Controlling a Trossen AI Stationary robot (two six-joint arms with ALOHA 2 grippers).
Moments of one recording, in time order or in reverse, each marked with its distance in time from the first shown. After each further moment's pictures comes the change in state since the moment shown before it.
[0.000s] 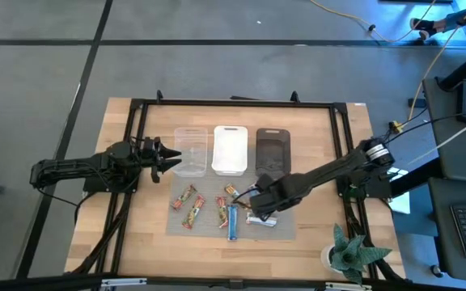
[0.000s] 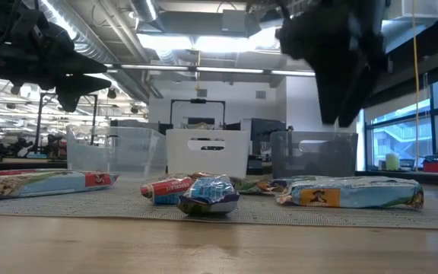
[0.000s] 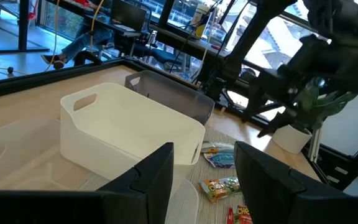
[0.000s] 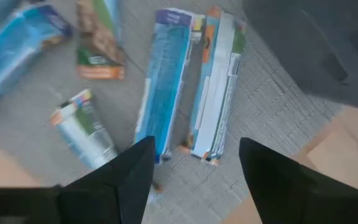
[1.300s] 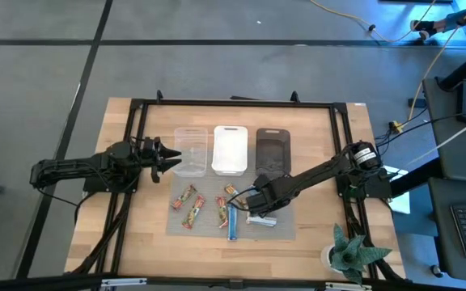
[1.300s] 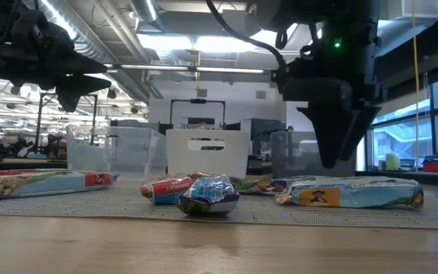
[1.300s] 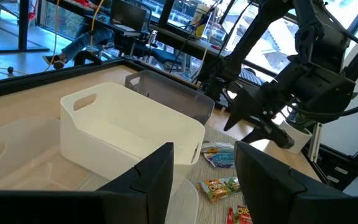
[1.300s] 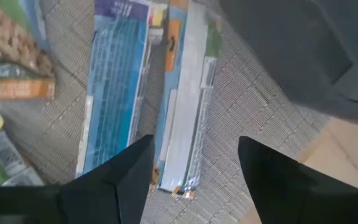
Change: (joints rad) left arm 0.000 0.000 0.000 0.000 0.000 0.000; right arm -0.030 0.094 -0.047 0.021 0.050 -0.001
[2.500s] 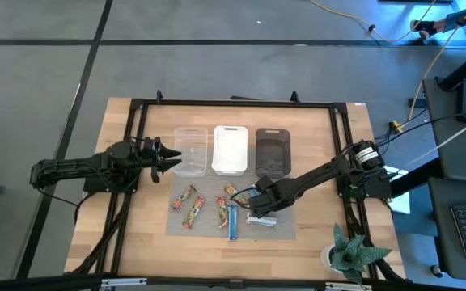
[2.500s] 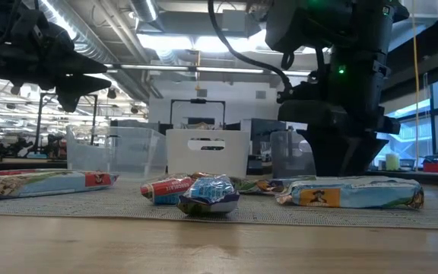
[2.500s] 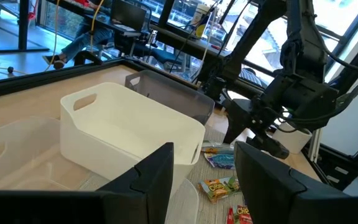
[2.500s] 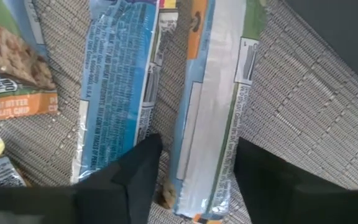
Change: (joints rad) left arm 0.000 0.000 0.000 0.000 0.000 0.000; right arm 0.001 -0.005 -0.177 0.267 -0.053 0.109
